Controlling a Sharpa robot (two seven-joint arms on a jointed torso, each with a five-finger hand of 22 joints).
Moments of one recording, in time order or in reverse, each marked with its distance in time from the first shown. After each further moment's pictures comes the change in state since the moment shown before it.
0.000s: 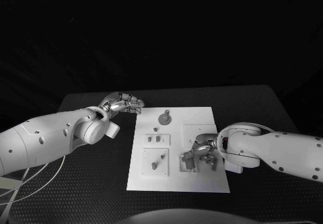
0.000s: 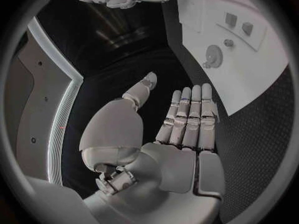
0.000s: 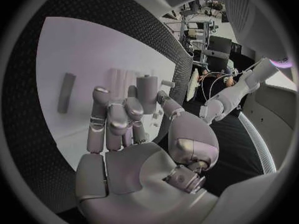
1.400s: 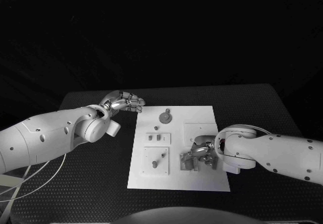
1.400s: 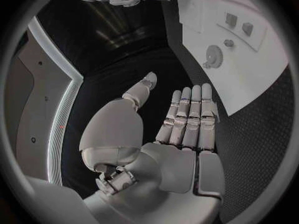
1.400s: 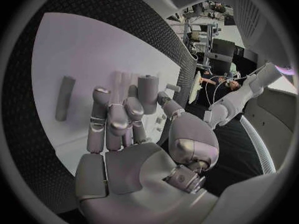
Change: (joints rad) left arm 0.000 -0.001 0.000 0.000 0.002 0.003 0.000; left_hand 0.000 0.000 -0.003 0.003 0.000 0.000 0.000 0.000 0.000 0.000 0.000 0.000 -0.002 0.000 0.000 0.000 -0.001 0.007 0.000 0.000 0.000 -0.001; right arm -0.032 0.034 0.001 -0.039 -0.034 -0.001 -0.002; right_hand -0.020 -0.006 0.007 0.012 -0.001 0.004 0.002 -0.006 -0.006 0.004 -0.003 0.004 -0.001 -0.005 -0.002 0.004 0.000 0.000 -0.001 -0.003 0.004 0.000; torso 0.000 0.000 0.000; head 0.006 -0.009
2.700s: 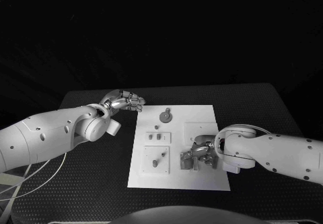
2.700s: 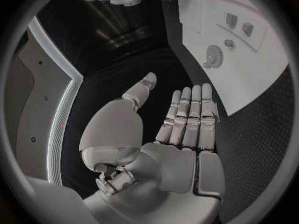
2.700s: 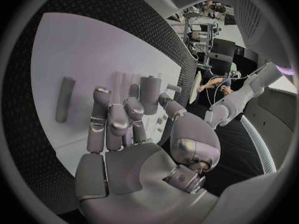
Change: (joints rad) left arm 0.000 -0.001 0.000 0.001 0.004 0.000 0.000; left_hand -0.004 -0.004 0.003 0.003 0.000 0.000 0.000 0.000 0.000 0.000 0.000 0.000 -0.002 0.000 0.000 0.000 -0.001 -0.007 0.000 0.000 0.000 -0.001; right arm -0.003 0.005 -0.001 -0.006 0.001 0.000 -0.003; right_hand -0.030 -0.069 0.022 0.052 0.000 0.023 0.015 -0.006 -0.006 -0.007 0.000 -0.009 -0.017 0.002 -0.001 0.000 -0.001 0.001 -0.002 -0.006 0.000 0.000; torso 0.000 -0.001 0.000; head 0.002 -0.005
